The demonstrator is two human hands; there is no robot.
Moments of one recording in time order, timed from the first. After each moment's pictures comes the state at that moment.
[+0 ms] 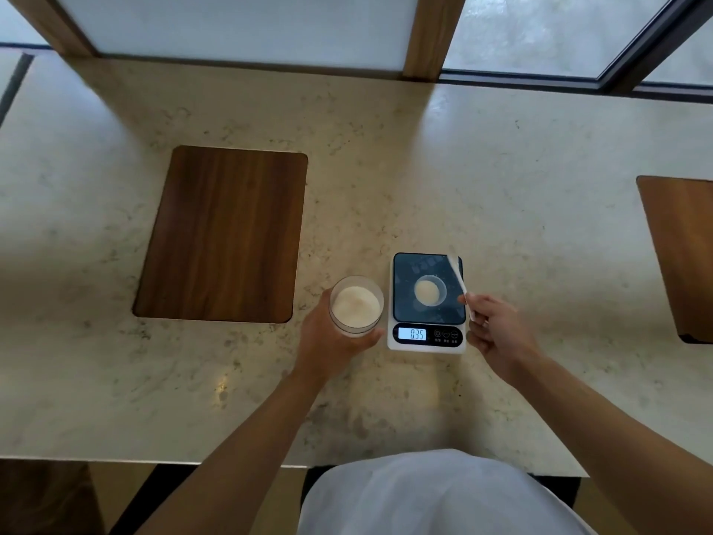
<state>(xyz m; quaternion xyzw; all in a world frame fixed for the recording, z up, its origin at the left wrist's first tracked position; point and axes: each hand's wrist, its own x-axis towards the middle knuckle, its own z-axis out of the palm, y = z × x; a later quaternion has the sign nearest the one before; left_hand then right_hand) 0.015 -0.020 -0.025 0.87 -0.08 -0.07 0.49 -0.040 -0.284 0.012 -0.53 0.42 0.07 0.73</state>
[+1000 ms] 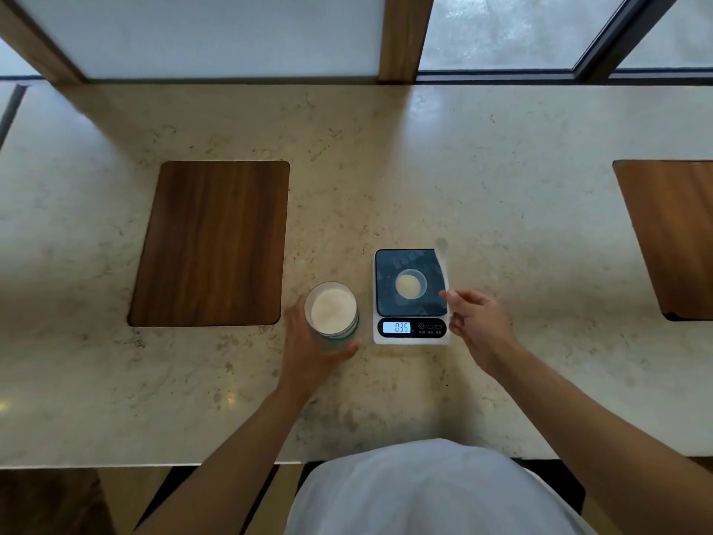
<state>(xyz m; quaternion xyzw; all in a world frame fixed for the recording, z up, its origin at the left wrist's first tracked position) -0.006 -0.010 -0.044 0.87 -0.06 -0.10 0.48 -0.054 -0.282 0.015 -0.58 0.41 0.04 0.70</state>
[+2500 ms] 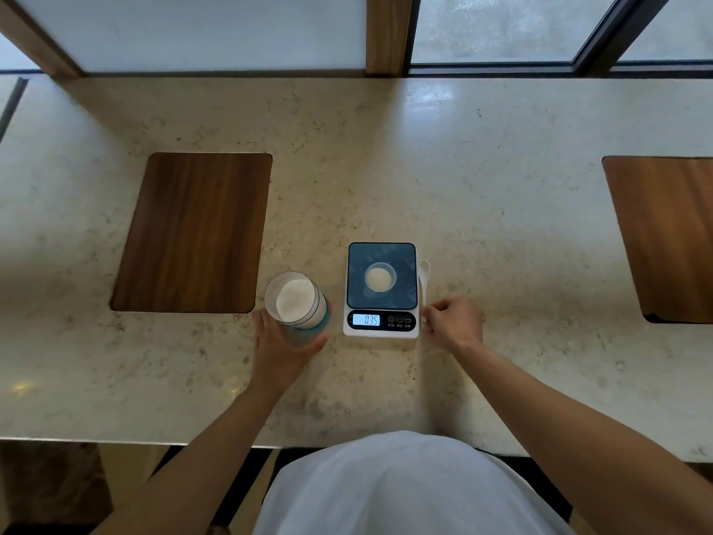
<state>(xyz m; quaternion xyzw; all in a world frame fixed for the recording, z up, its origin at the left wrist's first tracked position) -0.029 -0.024 -0.052 0.92 0.02 -0.07 0.39 -0.061 -0.317 -0.031 -0.81 0.39 0.13 0.40</state>
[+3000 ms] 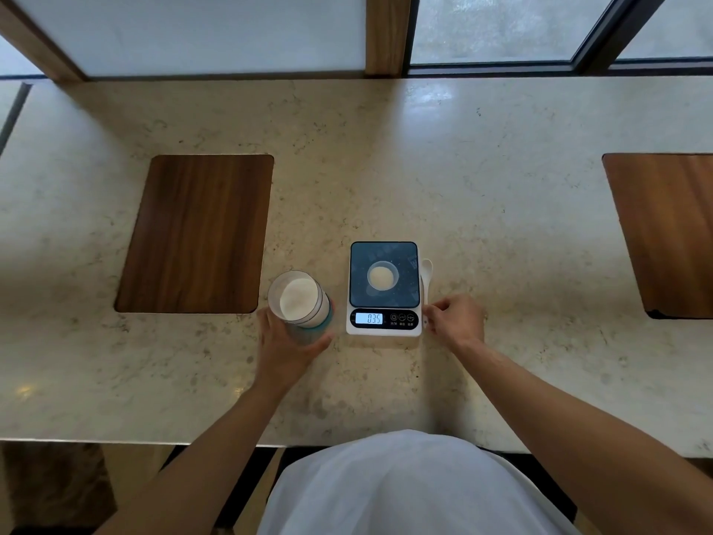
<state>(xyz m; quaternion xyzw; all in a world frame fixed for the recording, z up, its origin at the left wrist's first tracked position) -0.028 -0.024 -0.049 0.92 0.02 -0.09 0.38 -0.062 -0.313 -0.028 -0.83 0.38 0.12 0.40</state>
